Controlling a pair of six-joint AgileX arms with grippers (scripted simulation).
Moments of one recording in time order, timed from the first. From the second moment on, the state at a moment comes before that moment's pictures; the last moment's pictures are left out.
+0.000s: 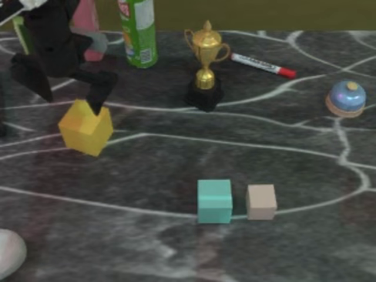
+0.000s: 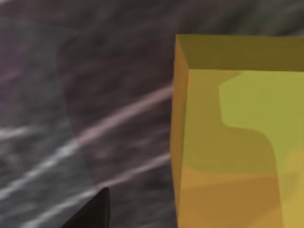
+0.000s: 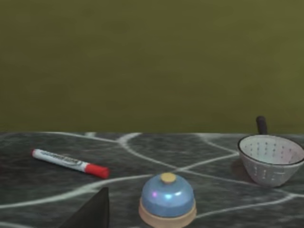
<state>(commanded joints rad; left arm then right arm) -0.19 2.33 2.02 -1.26 0.00 0.20 0.01 0.00 0.00 0.00 0.00 0.00</state>
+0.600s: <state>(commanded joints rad) -0.19 2.40 1.85 -1.02 0.01 0.20 0.01 0.00 0.00 0.00 0.00 0.00</state>
